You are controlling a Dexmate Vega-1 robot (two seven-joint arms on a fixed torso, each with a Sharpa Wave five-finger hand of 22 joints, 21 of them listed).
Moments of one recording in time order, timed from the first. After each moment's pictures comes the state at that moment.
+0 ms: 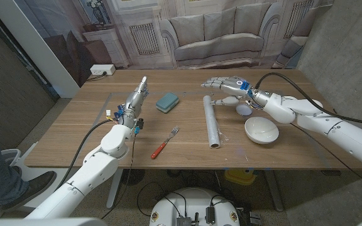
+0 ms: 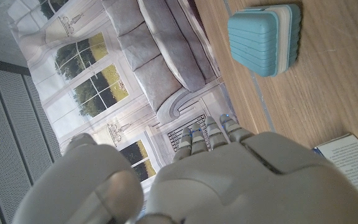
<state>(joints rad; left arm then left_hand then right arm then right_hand) 1.15 0.61 0.30 -1.81 -0.50 -0.16 0.32 0.48 0.01 -0.05 0.11 0.34 0.04 0.03 0.21 0.18 0.04 -0.04 0.21 0.19 -0.02 -0.01 0.19 0.18 -0.04 -0.04 0.20 0.17 -0.58 -0.88 -0.67 -1.47 -0.88 0.59 -0.39 0.73 0.03 0.24 -0.18 0.37 0.26 -0.15 0.21 0.19 0.29 -0.13 0.22 0.18 0.25 -0.04 0.18 0.18 0.38 -0.04 0.29 0.17</state>
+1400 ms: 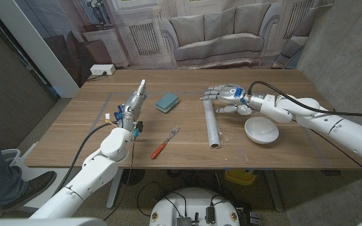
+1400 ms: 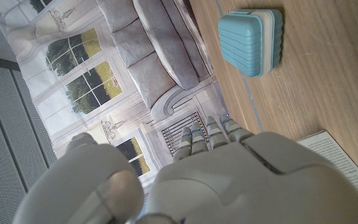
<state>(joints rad) 1.18 0.60 0.29 -1.83 -0.50 -0.15 0.35 0.49 0.02 -0.06 0.10 0.34 0.05 0.03 0.21 0.18 0.04 -0.03 0.20 0.19 -0.02 -0.01 0.19 0.18 -0.04 -0.03 0.20 0.17 -0.55 -0.93 -0.75 -1.57 -1.05 0.46 -0.23 0.93 -0.01 0.28 -0.18 0.38 0.21 -0.21 0.19 0.19 0.16 -0.16 0.19 0.19 0.10 -0.04 0.17 0.18 0.26 -0.04 0.21 0.18</state>
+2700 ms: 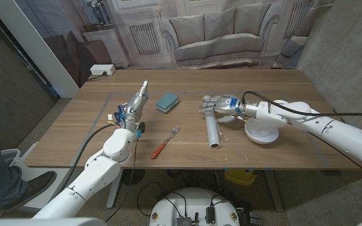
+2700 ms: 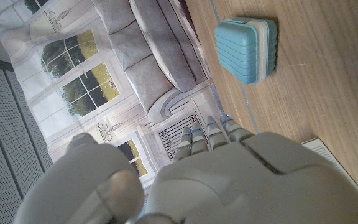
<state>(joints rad) 1.18 0.60 0.30 -1.84 -0.49 -0.12 0.37 0.49 0.03 -0.07 0.10 0.34 0.05 0.04 0.20 0.18 0.05 -0.03 0.20 0.19 -0.02 -0.01 0.19 0.18 -0.04 -0.03 0.20 0.17 -0.49 -0.89 -0.85 -1.48 -1.13 0.50 -0.24 0.97 0.00 0.26 -0.15 0.38 0.23 -0.22 0.20 0.20 0.17 -0.16 0.21 0.18 0.08 -0.04 0.18 0.18 0.25 -0.04 0.20 0.18</state>
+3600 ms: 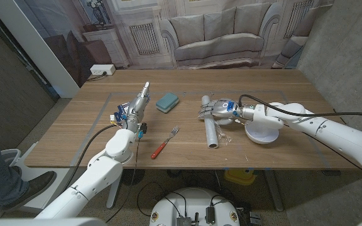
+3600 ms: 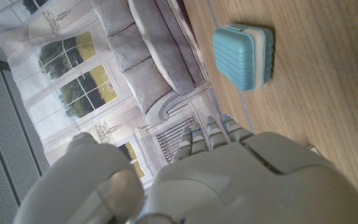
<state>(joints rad) 1.17 0.58 0.32 -1.82 -0.50 -0.13 0.37 0.49 0.03 -0.07 0.11 0.34 0.05 0.04 0.20 0.18 0.05 -0.03 0.20 0.19 -0.02 -0.01 0.19 0.18 -0.05 -0.03 0.20 0.17 -0.45 -0.86 -0.91 -1.41 -1.14 0.53 -0.28 1.05 0.04 0.25 -0.14 0.38 0.32 -0.21 0.21 0.20 0.27 -0.14 0.24 0.18 0.19 -0.04 0.20 0.18 0.36 -0.04 0.23 0.18</state>
